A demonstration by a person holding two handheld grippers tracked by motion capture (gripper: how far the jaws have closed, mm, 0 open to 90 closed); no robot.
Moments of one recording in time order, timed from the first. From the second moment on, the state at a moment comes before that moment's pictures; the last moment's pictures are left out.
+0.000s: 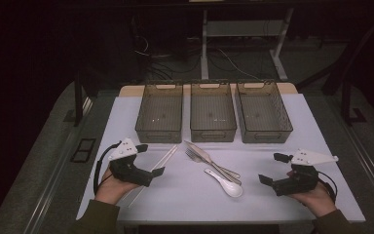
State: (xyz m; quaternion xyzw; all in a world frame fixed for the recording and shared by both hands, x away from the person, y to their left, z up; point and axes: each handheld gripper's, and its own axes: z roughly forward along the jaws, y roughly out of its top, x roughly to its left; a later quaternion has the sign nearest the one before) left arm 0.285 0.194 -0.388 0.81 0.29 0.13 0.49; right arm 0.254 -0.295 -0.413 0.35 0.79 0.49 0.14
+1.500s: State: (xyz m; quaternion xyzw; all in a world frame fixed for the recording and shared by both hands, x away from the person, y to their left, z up) left arm 0.322 0.217 -0.401 0.83 0.33 0.14 0.44; right arm 0.254 -0.295 -0.414 0.34 0.79 0.49 0.14
